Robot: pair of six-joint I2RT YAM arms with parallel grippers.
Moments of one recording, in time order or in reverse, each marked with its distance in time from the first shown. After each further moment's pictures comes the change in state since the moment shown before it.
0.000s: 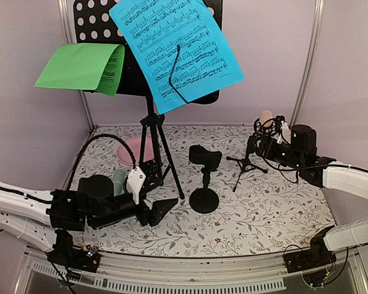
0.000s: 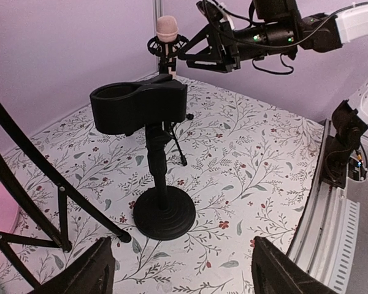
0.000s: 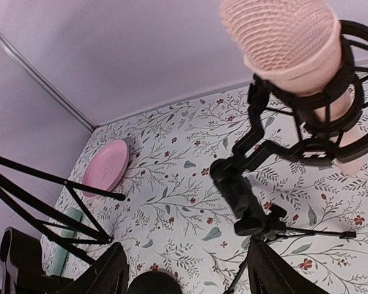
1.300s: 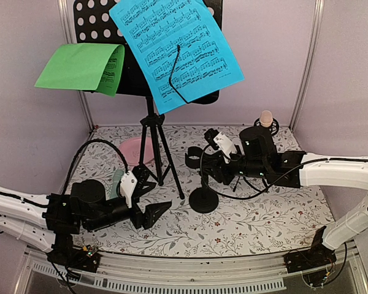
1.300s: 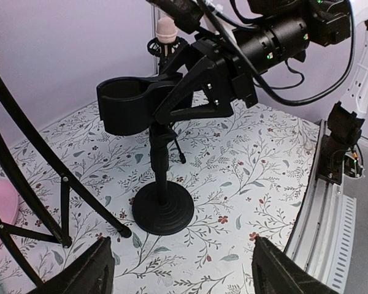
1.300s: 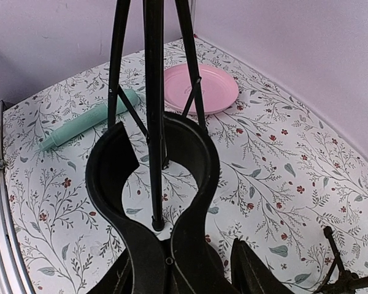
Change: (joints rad) left arm 0.000 -0.079 -0.090 0.032 0.003 0.006; right arm 0.515 0.206 0.287 -0.220 0.140 -0.593
